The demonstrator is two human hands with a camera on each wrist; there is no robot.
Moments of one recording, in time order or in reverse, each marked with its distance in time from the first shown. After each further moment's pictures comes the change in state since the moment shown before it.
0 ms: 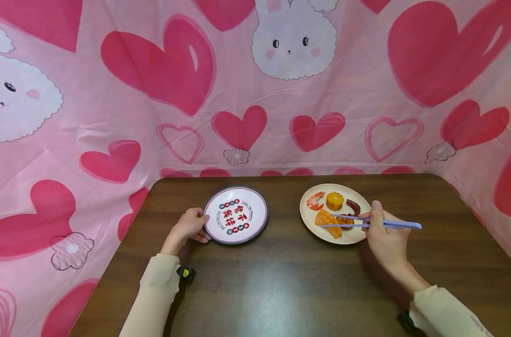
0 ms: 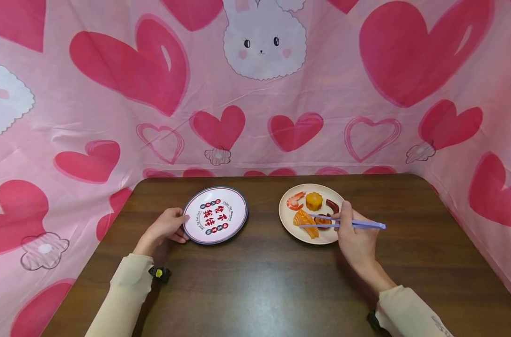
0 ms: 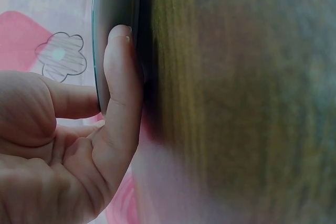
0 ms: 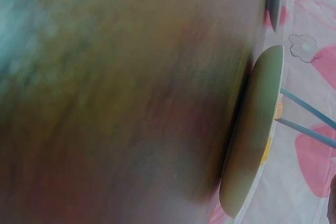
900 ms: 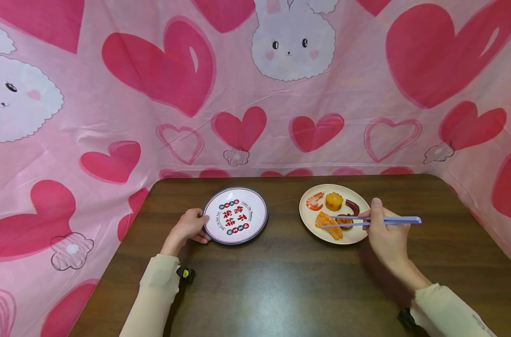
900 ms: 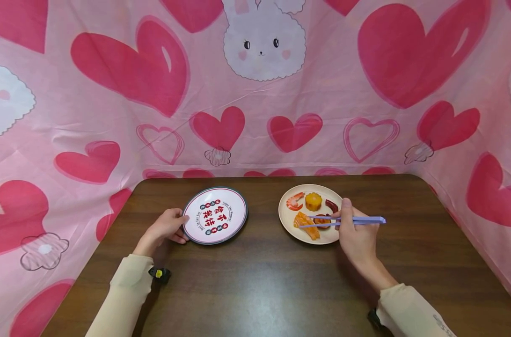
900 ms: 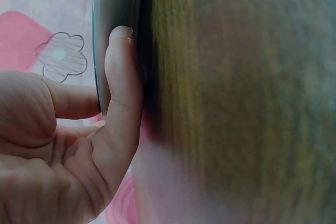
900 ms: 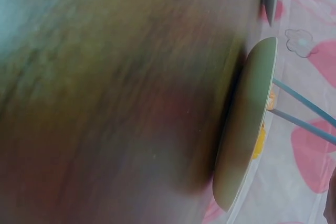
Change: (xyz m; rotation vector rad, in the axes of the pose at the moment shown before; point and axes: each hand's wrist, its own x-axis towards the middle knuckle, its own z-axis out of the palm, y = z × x) left_hand 0.002 -0.003 0.001 -0.019 0.003 0.010; right_hand 0.007 0.029 -0.005 -0.020 -0.028 0.042
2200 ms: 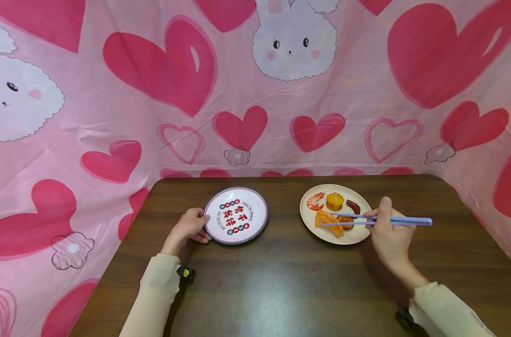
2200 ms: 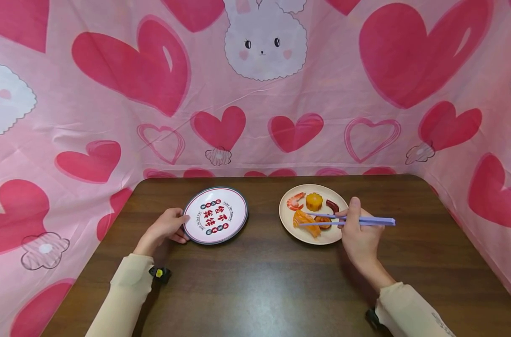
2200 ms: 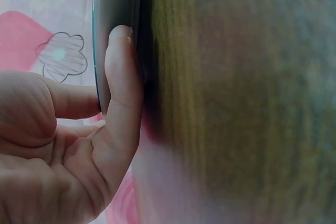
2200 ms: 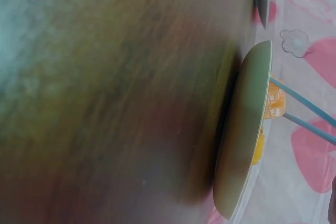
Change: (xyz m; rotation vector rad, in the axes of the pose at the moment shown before) left_hand -0.003 0.003 -0.001 0.002 -0.004 -0.003; right_hand 0.001 -0.009 0.006 0.145 0.137 -0.012
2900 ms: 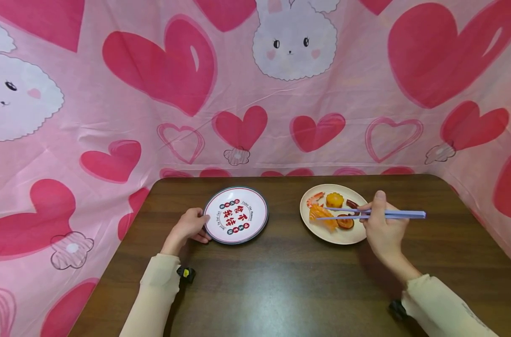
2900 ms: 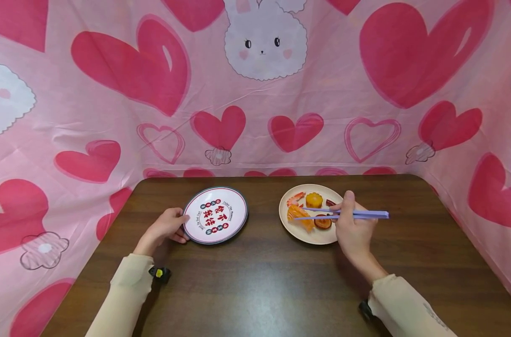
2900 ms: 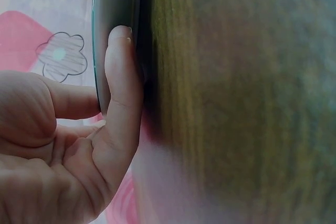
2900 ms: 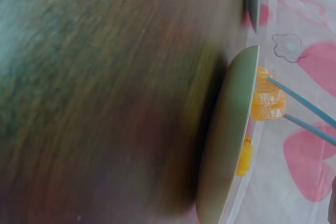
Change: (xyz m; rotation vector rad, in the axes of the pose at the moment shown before) left_hand 0.000 -0.001 0.000 0.014 0.005 -0.001; right_hand 0.007 0.002 0.014 0.036 0.007 0.021
